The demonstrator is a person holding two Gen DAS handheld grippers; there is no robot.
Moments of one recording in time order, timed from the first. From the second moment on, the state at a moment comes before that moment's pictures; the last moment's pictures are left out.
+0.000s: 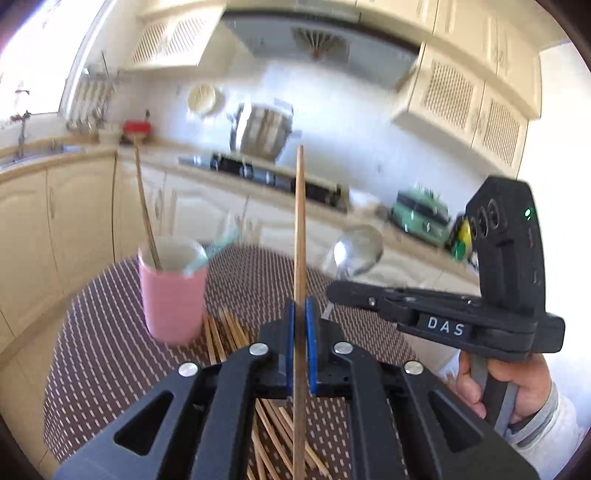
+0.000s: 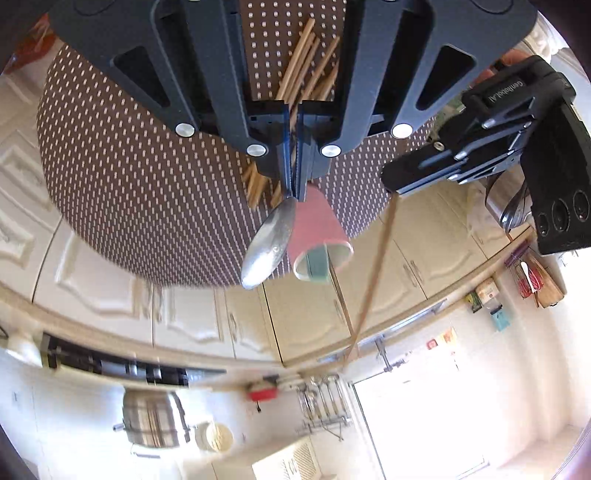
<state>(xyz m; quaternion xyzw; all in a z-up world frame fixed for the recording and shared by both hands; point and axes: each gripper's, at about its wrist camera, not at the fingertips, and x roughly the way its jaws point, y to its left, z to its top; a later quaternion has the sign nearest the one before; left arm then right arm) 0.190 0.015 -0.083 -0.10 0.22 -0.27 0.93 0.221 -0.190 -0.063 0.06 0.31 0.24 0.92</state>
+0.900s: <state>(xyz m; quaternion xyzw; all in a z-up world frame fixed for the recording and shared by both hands) 0.315 0.064 -0.051 -0.13 -0.01 -0.10 0.99 0.323 -0.115 0.004 -0.02 0.19 0.23 0.96</state>
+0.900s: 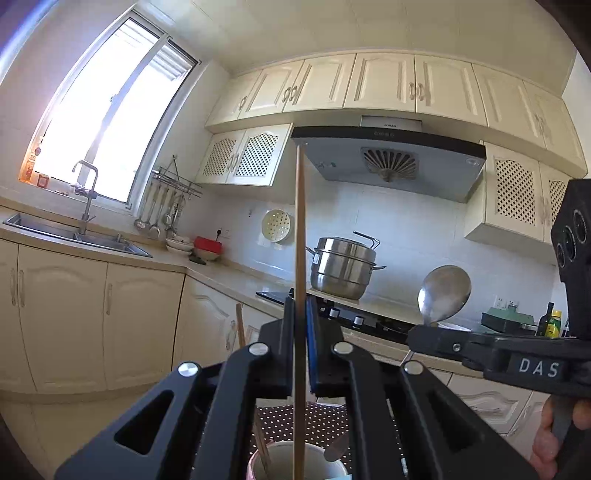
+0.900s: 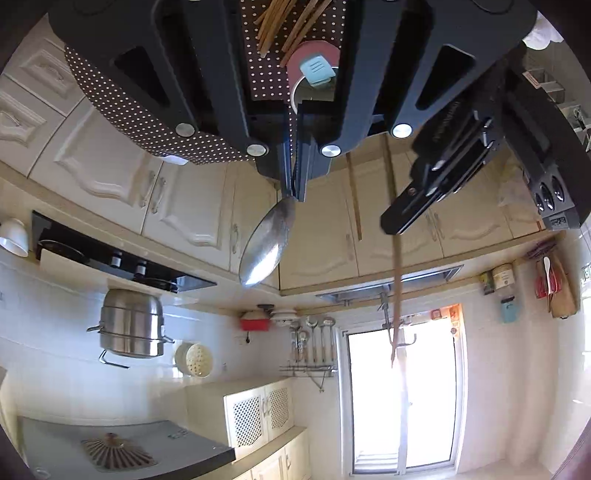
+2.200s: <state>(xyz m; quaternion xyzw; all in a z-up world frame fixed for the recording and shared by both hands) 0.294 0.069 -0.086 -0.13 0.12 -0.10 0.98 0.320 -0.096 -0.047 -0.03 0.26 0.20 0.94</state>
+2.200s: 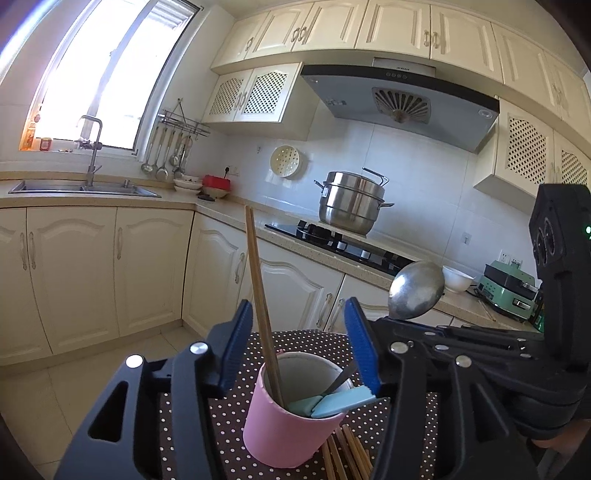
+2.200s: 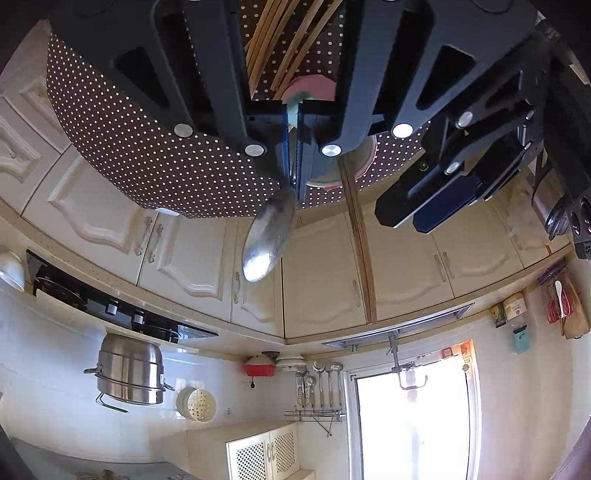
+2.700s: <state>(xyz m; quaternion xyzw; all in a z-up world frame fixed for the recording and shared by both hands) 0.256 0.076 -0.068 -0.12 0.16 -0.09 0.98 0.288 -0.109 -0.033 -0.01 0.26 0.18 0.95</state>
